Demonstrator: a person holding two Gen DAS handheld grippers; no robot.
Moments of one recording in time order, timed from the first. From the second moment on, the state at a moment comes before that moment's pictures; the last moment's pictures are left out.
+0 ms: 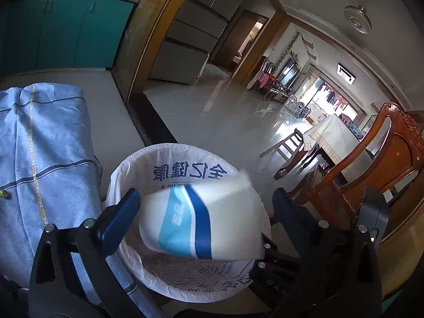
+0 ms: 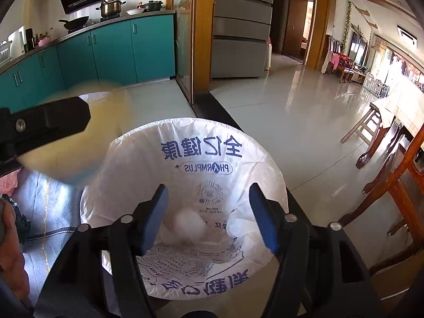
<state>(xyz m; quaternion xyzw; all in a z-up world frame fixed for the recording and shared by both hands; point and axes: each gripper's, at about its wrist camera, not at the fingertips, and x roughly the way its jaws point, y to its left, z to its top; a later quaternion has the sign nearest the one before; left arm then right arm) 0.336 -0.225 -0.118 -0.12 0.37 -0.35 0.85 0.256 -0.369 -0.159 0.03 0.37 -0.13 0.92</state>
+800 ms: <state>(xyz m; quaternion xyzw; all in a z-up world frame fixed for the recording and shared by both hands) 0.231 0.043 -0.064 0.01 0.25 -0.13 0.96 0.228 -0.186 -0.135 -0.08 0.30 0.24 0.92</state>
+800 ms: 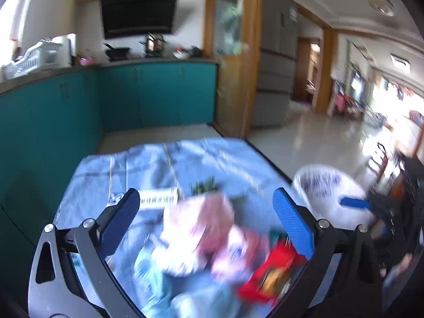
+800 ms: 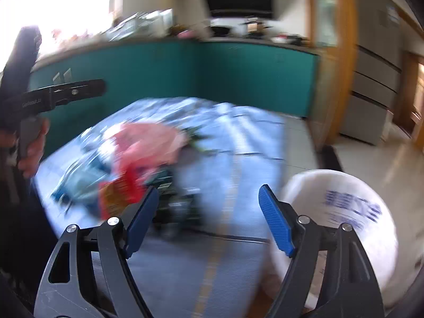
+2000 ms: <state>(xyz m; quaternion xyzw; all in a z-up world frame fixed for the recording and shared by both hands) 0.230 0.051 -0.167 0.13 0.39 -0.12 0.90 0.264 -0.131 -0.164 -0.09 0.33 0.23 0.91</state>
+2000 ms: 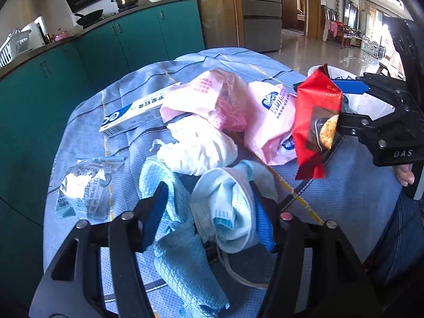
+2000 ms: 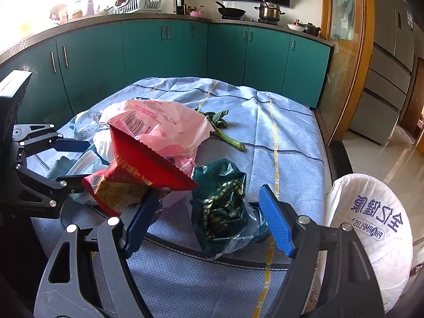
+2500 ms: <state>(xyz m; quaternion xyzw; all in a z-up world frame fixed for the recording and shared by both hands) 0.230 0.056 -0.165 0.13 0.38 -0.11 0.91 0.253 -0.137 -0.154 -0.08 0.31 0.25 0.91</state>
